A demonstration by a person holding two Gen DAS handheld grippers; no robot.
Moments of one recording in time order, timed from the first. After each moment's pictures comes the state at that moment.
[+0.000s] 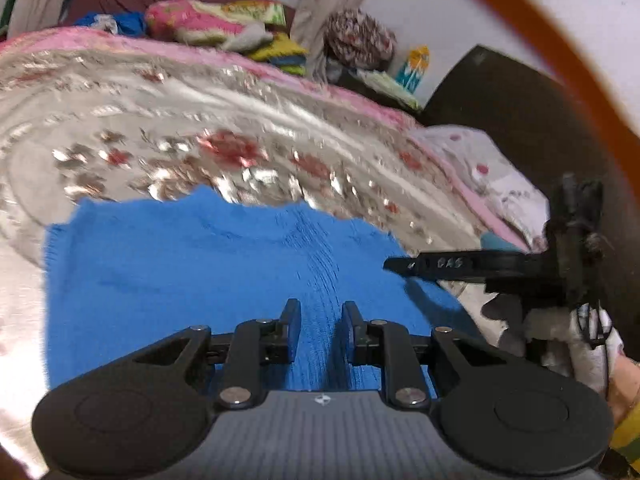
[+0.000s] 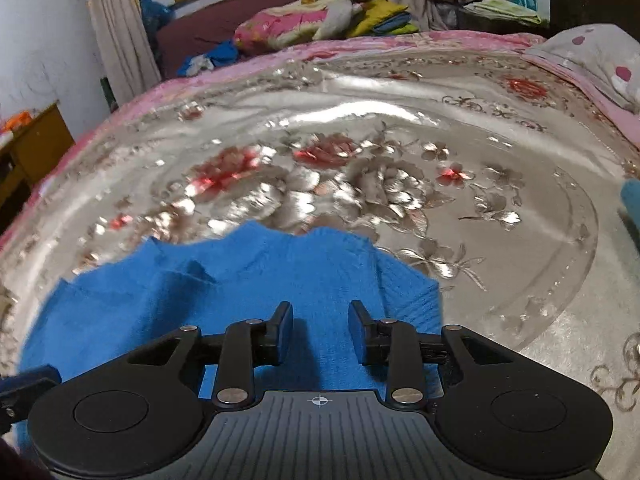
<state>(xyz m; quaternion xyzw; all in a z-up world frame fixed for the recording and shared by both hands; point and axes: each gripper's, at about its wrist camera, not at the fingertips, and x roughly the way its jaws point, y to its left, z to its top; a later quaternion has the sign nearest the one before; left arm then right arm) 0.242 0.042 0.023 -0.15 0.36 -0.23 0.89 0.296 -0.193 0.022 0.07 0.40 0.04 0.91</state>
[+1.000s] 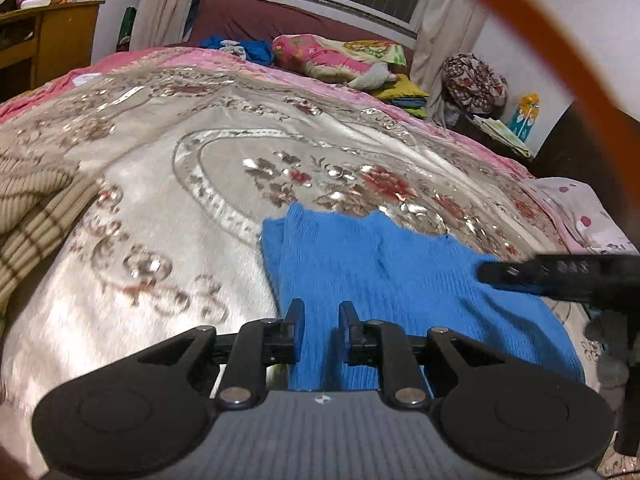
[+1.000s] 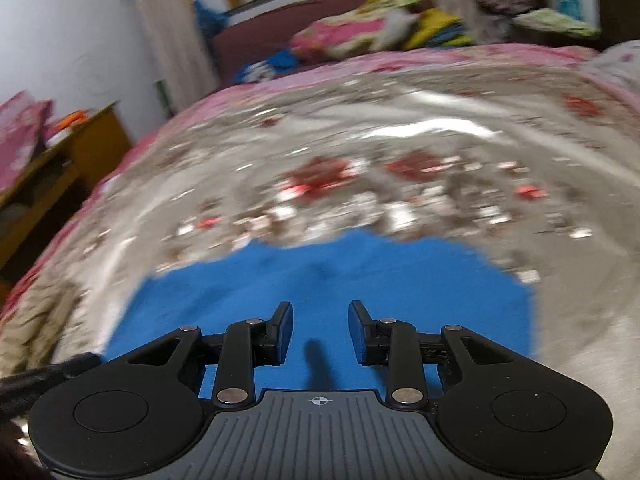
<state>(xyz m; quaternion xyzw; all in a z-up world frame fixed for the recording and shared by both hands) 0.181 0.129 0.027 -0.16 0.33 -0.04 0.93 0.269 -0.121 0.055 0.09 0.38 0.16 0.90</state>
